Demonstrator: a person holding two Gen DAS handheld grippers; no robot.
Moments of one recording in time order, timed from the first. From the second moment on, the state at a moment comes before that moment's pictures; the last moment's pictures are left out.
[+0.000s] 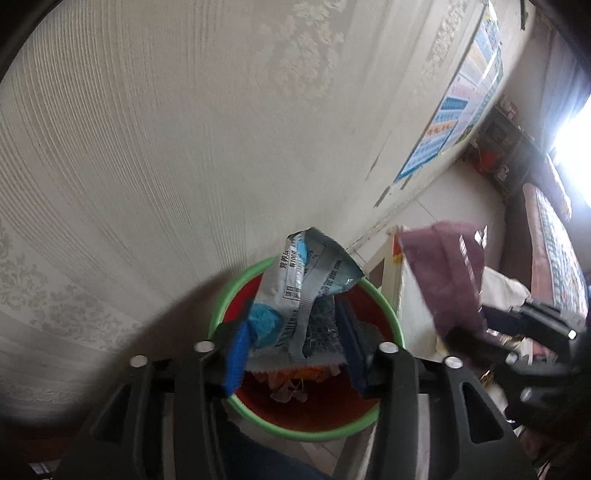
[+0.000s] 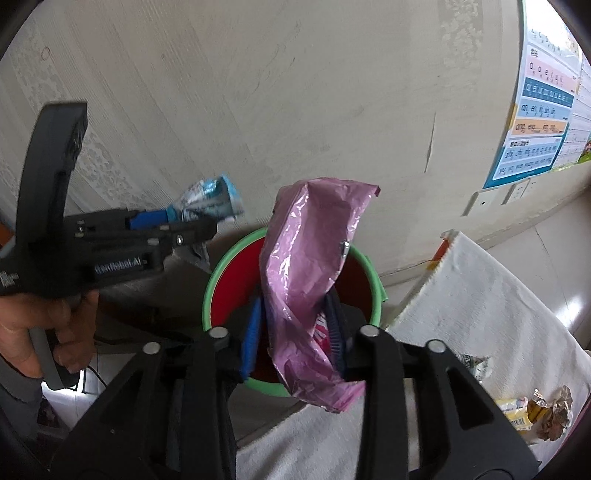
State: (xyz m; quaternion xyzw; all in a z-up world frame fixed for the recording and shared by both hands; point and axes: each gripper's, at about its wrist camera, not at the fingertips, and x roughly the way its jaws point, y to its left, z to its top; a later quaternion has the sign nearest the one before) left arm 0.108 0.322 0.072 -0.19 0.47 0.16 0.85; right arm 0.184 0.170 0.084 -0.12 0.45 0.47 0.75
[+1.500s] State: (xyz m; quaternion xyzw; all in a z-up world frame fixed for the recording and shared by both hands) left arm 0.142 0.111 0.086 -0.10 0.47 0.02 0.88; right arm 0.179 -0.112 0.090 -0.02 0.45 0.24 0.86
